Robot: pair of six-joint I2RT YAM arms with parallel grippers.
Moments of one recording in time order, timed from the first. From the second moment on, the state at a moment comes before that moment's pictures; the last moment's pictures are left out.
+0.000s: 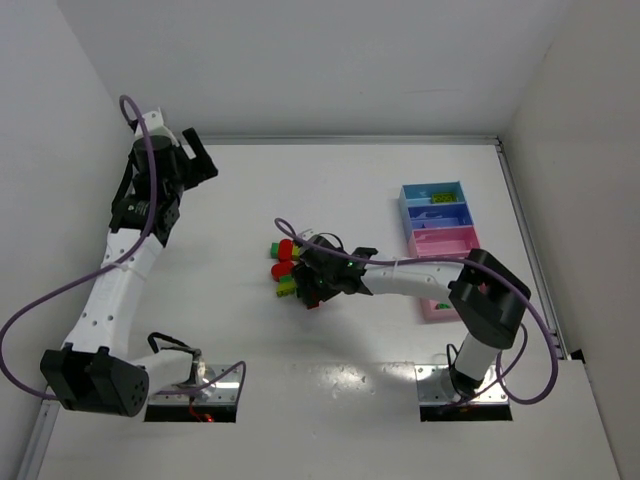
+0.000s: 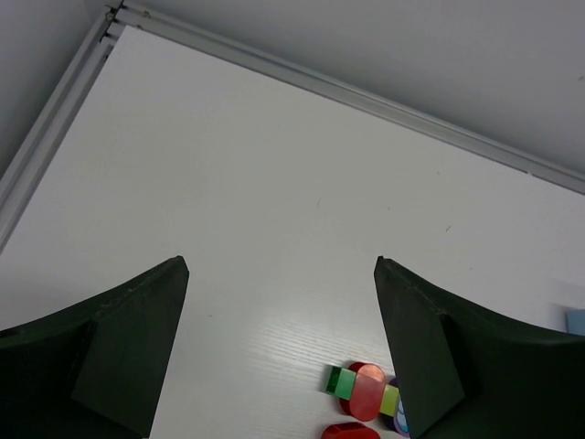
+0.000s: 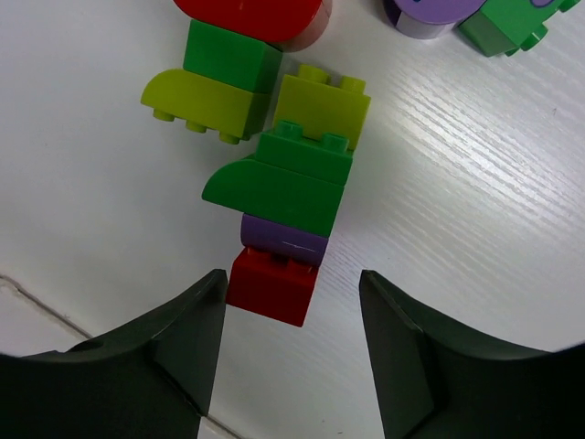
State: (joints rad) left arm -0.08 1.17 1.25 -0.39 -0.24 -0.37; right arm 0.99 1.72 1.03 -0.29 0.07 0.43
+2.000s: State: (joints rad) left arm -0.01 1.17 1.07 -0.34 0.16 -0.28; right arm 0.92 1.57 0.89 -0.24 -0.04 0.23
